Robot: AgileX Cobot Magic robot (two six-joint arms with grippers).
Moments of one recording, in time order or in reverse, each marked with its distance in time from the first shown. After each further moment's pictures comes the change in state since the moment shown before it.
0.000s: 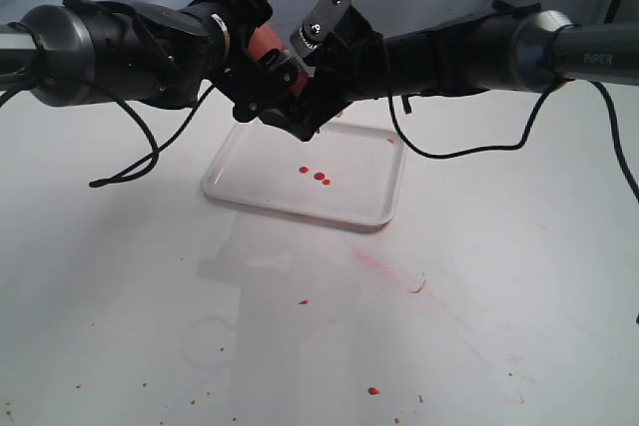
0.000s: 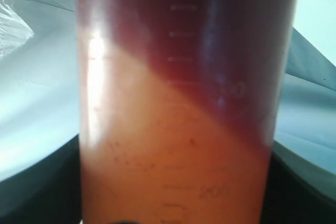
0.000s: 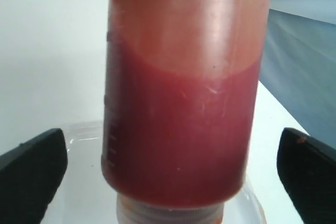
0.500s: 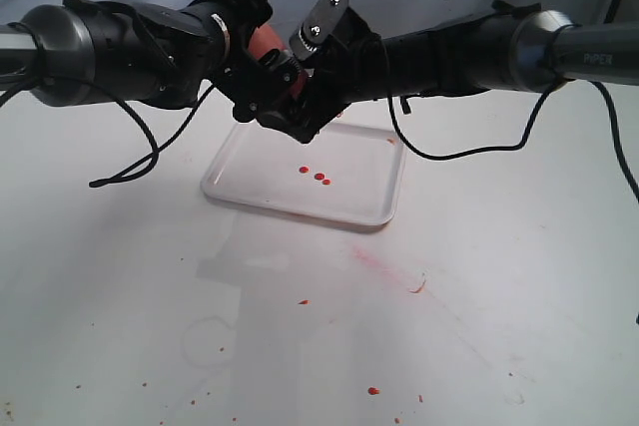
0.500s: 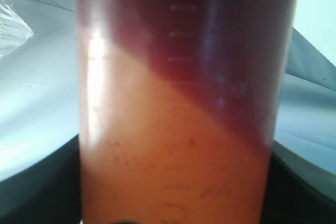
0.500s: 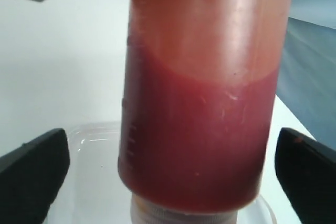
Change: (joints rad) left arm 0.000 0.000 0.000 0.000 0.000 0.000; right arm 0.000 0.000 0.000 -0.009 0.040 -0.019
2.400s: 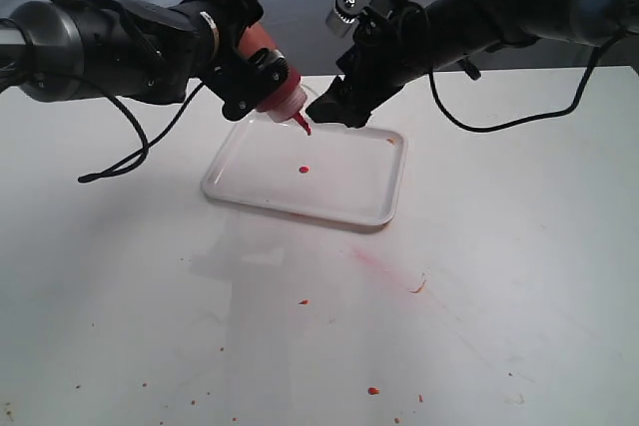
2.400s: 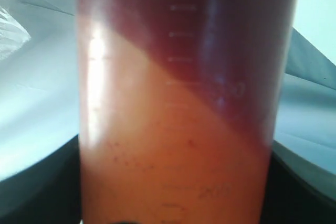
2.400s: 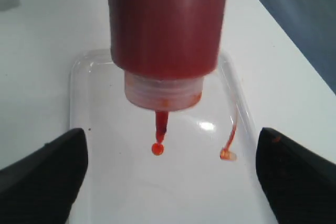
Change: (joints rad) left arm 0.024 0.000 0.000 0.000 -0.032 0.023; right arm -0.062 -0.104 -0.036 -0.593 0.112 0.566
